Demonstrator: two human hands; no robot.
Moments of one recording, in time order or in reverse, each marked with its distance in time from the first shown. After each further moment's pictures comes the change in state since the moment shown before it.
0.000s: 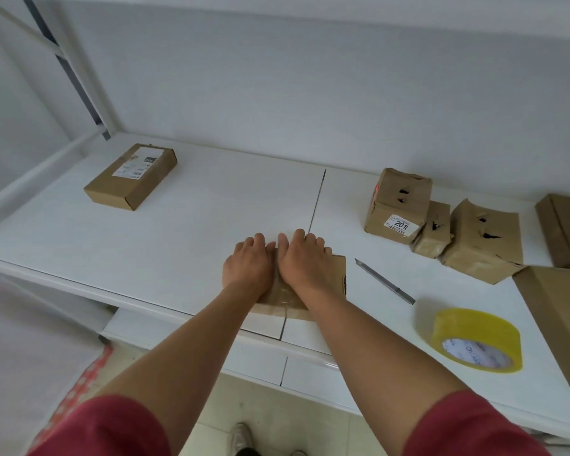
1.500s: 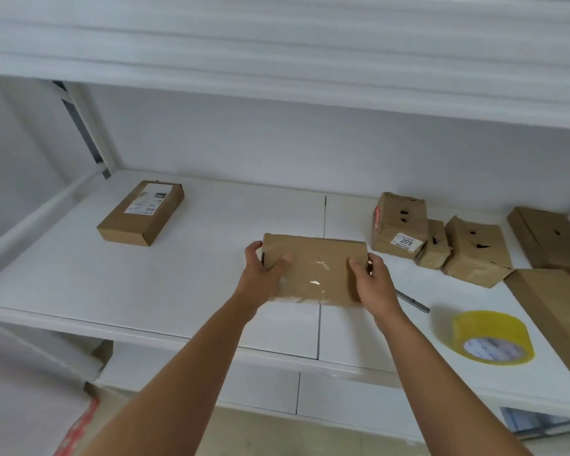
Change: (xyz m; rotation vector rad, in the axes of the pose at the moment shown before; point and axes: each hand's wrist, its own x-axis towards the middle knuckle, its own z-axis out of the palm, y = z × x) left_hand 0.003 -0.035 -0.067 -1.145 -0.290 -0.171; right_hand -0.033 0.037 -0.054 0.867 0.088 0.429
